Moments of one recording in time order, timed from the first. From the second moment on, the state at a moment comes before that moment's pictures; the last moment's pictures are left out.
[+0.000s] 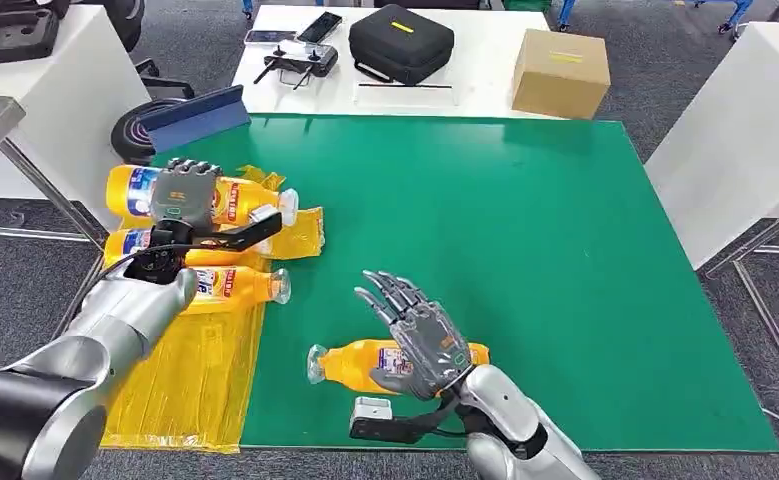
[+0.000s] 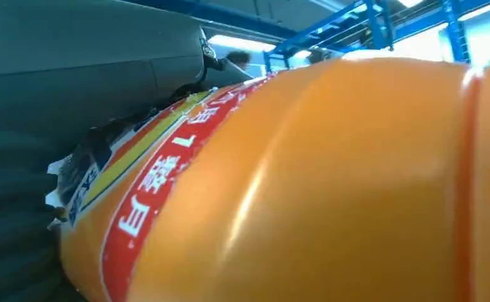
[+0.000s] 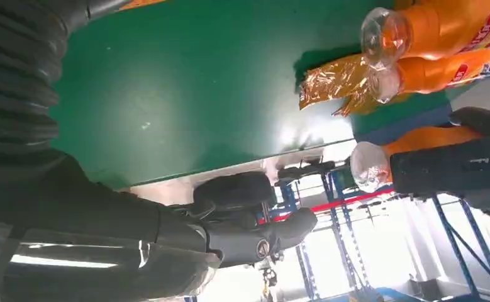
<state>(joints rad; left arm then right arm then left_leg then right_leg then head) -0.95 -0.03 -0.31 -0.34 -1.54 0.49 0.27 -0.23 -0.11 0.68 -1.49 0.90 -0.27 -0.14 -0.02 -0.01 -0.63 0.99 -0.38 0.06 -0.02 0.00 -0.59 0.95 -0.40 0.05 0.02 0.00</state>
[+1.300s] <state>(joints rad) -0.69 -0.15 0.03 -0.65 -0.49 0.34 -0.48 -0.14 -0.25 0.65 -1.55 0.84 0.01 -0.07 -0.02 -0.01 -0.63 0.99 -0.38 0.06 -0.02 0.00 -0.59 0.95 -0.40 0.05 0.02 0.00</state>
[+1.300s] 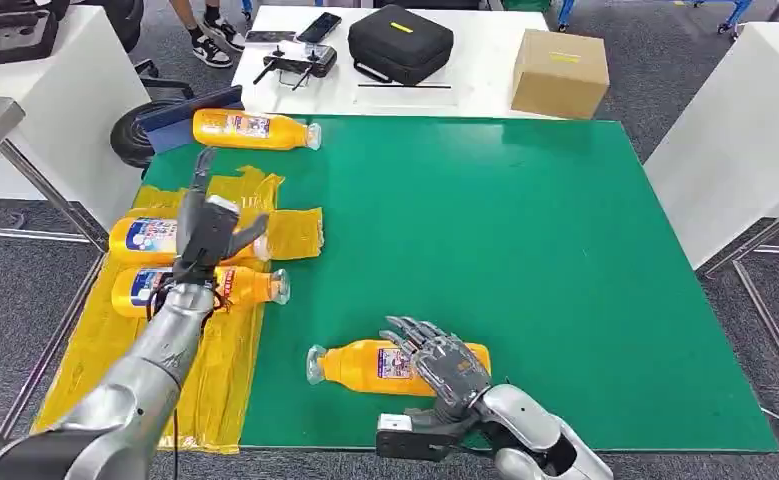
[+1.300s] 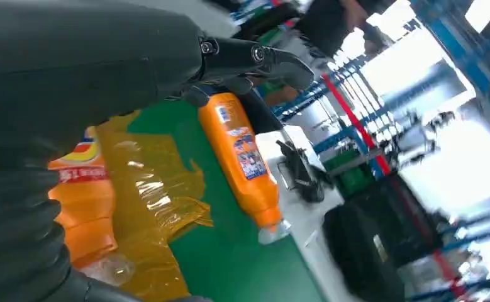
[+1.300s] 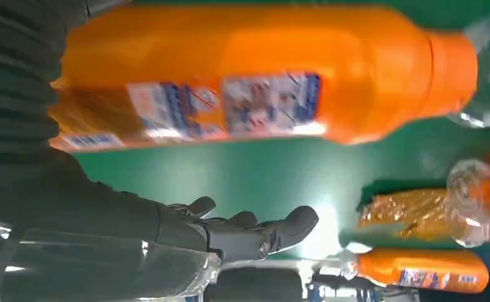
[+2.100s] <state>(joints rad) -0.46 -0.10 0.13 -0.90 -0.22 0.34 -0.49 -0.20 -0.51 0.60 -1.67 0.68 0.05 -0.07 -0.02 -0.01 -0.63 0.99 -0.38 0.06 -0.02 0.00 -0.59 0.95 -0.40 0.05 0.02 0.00</state>
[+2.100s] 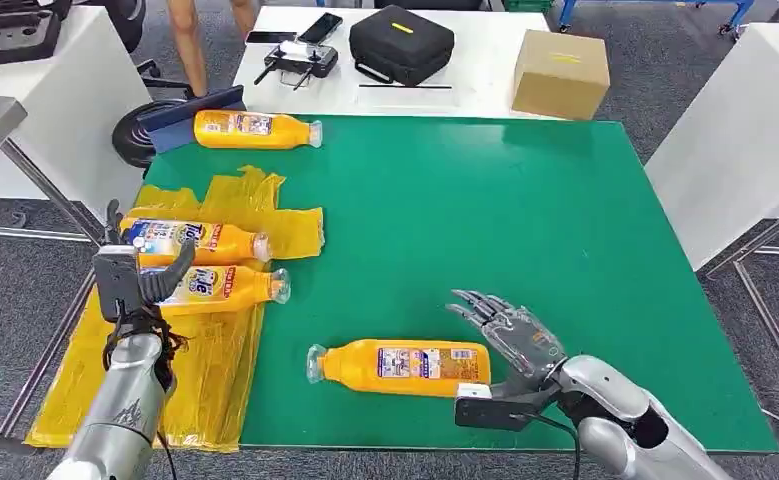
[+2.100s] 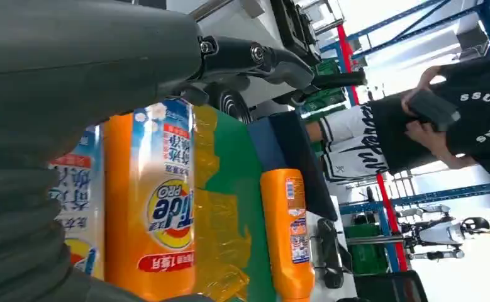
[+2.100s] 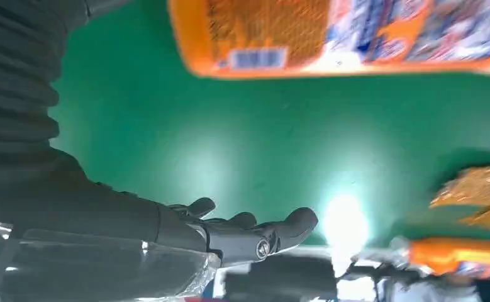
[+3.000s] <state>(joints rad) -0.38 -0.15 0.10 -1.02 -0.21 0.36 -0.46 -0.23 -0.30 0.67 -1.41 0.71 -0.01 -0.06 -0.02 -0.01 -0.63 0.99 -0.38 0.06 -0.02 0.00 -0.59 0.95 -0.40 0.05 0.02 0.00</state>
